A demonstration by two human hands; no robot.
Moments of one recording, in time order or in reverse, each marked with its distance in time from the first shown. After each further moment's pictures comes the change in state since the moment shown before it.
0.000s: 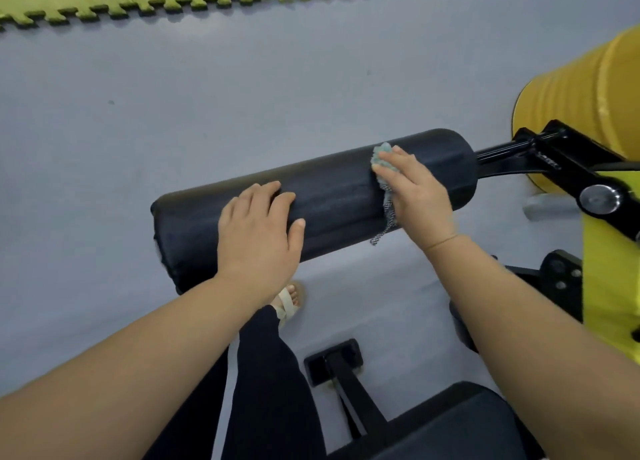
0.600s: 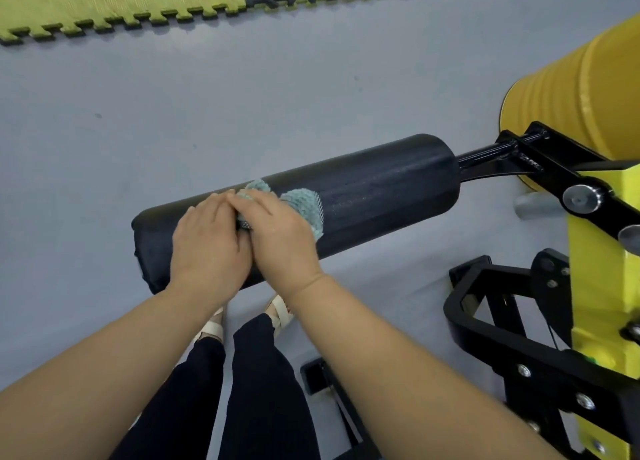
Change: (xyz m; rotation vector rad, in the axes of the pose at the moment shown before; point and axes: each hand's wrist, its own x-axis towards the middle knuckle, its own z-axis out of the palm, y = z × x) left_hand 0.010 -0.025 -0.004 -0.043 0.046 -0.069; right_hand 0.022 -0.162 0.027 0.393 -0.070 0.103
